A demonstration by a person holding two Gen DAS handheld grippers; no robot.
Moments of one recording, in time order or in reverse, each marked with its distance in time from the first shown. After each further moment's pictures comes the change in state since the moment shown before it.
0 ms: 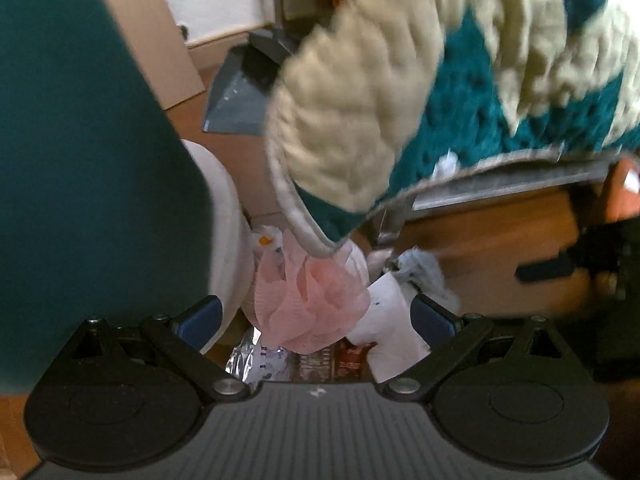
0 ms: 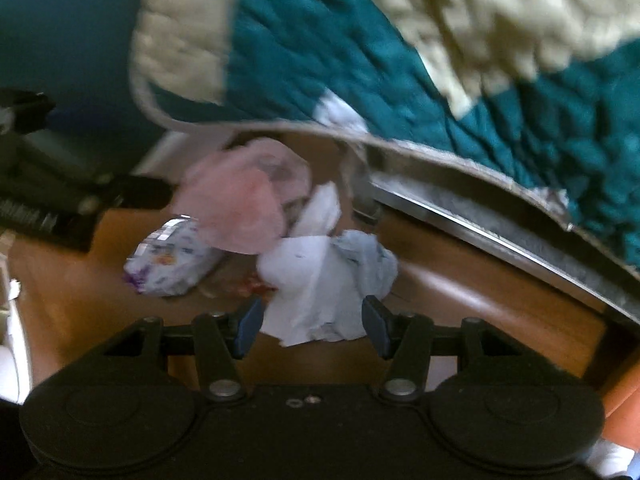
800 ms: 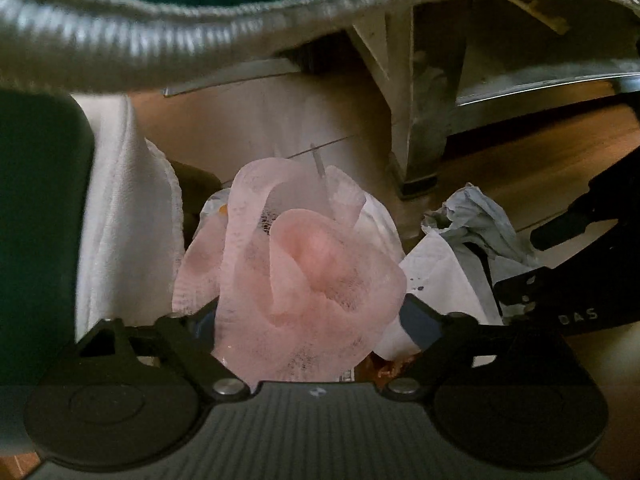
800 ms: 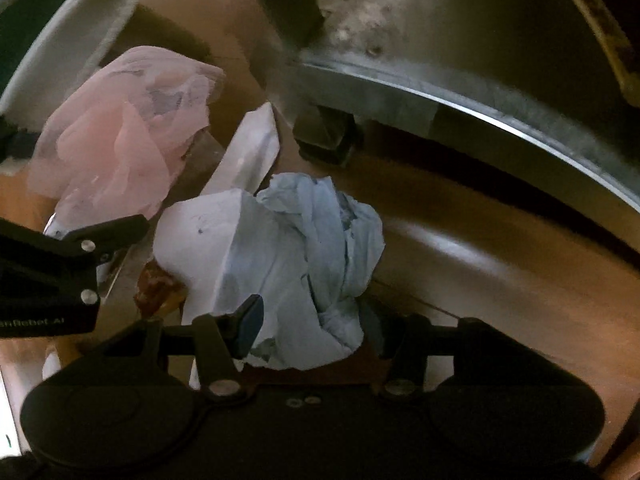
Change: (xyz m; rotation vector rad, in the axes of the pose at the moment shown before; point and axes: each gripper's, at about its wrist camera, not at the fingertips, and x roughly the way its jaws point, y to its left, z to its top) left arm 0.138 -0.028 -0.024 0.104 0.055 0.105; right arm 0.144 -0.046 -0.003 0.099 0.153 -0.002
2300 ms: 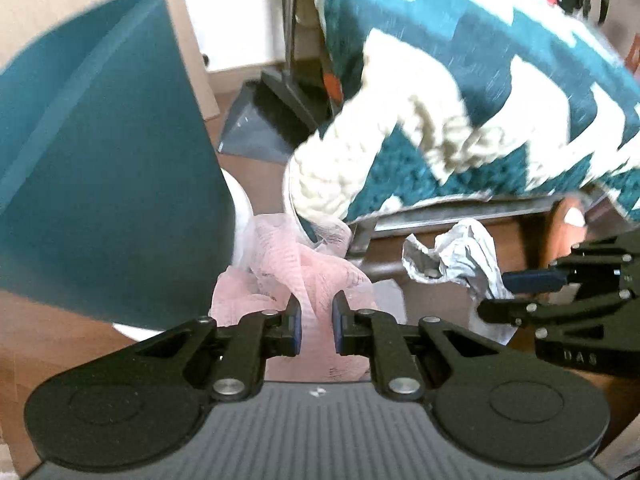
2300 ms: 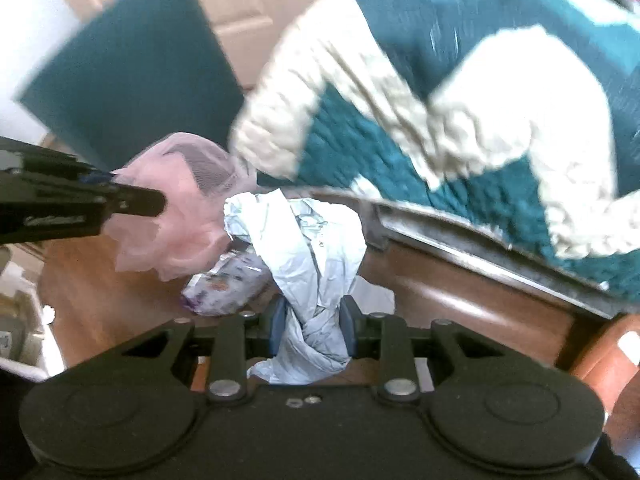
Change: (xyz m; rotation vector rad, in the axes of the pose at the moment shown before) left arm -0.273 0.069 -0.006 -0.225 -0.122 -0.153; right arm -0.288 0.084 -0.056 -0.094 -0.274 0.040
